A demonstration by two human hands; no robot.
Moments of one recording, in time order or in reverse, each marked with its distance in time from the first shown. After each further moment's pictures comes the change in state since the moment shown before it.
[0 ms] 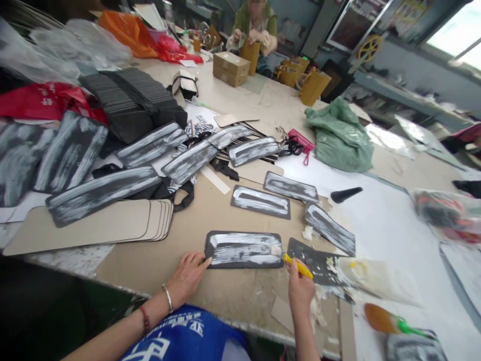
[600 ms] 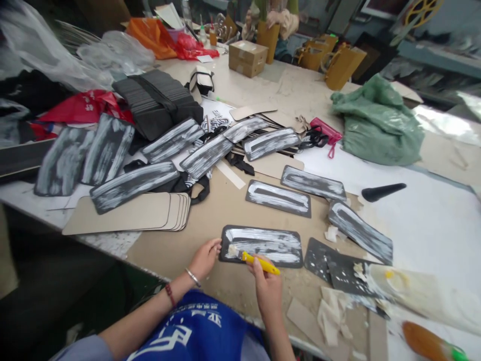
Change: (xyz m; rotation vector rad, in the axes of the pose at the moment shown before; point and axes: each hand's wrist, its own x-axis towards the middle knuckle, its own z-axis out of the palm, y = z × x) left_hand 0.028 -0.001 0.014 -0.709 0.108 -0.607; right_hand -0.087 -0.072 0.045 0.585 -0.595 0.195
